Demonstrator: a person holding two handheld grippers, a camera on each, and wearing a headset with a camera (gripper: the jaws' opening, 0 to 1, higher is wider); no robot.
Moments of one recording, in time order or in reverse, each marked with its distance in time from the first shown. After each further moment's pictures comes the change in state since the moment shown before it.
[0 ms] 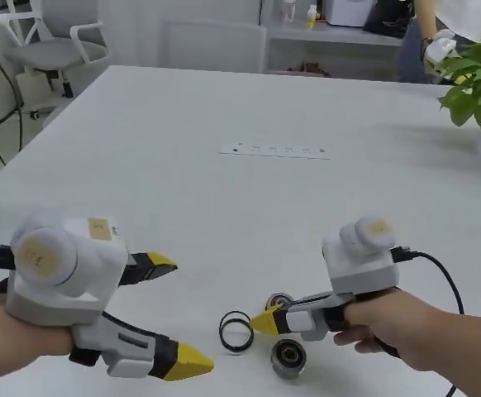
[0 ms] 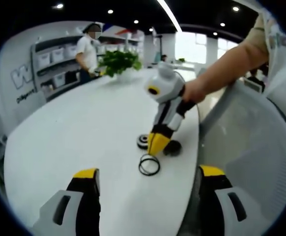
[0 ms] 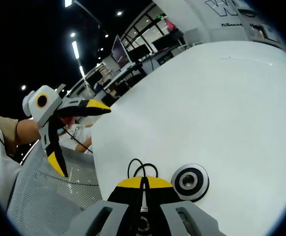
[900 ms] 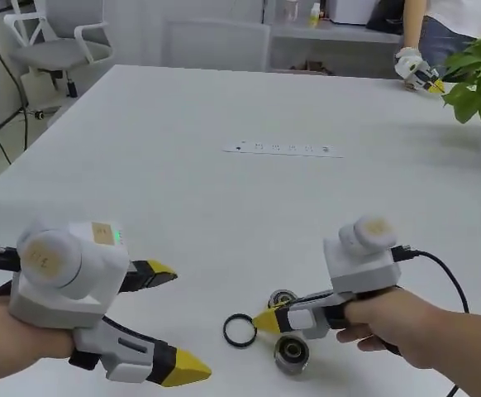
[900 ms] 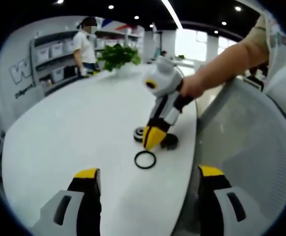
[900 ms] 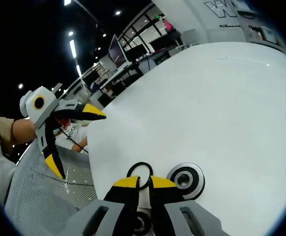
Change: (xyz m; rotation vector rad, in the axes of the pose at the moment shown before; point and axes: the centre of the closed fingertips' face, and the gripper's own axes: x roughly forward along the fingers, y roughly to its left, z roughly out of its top) left arm 0.001 -0.004 -0.013 -0.017 0.041 -0.017; right arm -0.001 -0.006 -0.001 -0.009 -0.008 -0.033
